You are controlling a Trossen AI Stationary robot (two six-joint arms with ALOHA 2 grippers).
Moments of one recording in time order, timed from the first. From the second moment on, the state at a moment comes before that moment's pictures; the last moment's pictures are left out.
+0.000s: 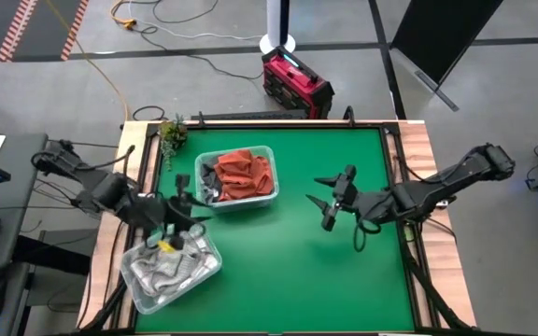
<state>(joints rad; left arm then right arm) -0.53 0.99 1.09 -0.70 -0.58 0.01 0.36 1.09 0.75 0.00 0.81 0.16</state>
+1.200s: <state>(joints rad) -0.27 0.13 0.06 0.15 -0.35 0.04 0.27 0.60 0.01 0.67 0.71 0.06</state>
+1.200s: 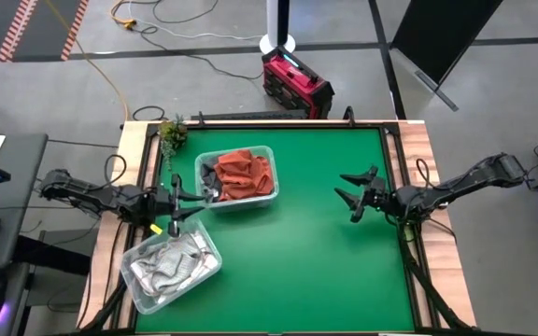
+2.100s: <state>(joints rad) -0.27 0.10 0.02 0.11 -0.25 0.08 0.27 0.61 0.01 0.56 0.71 0.12</state>
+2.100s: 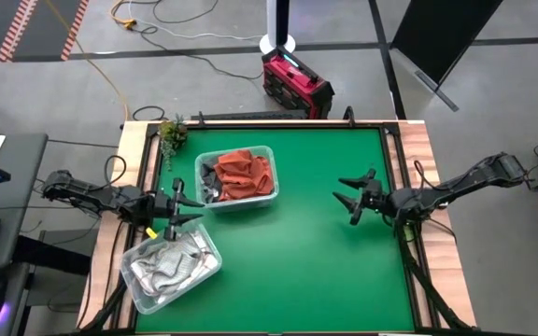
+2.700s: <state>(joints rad) -0.27 0.10 0.02 0.10 -0.25 -0.01 0.27 0.61 0.01 0.31 0.71 0.11</state>
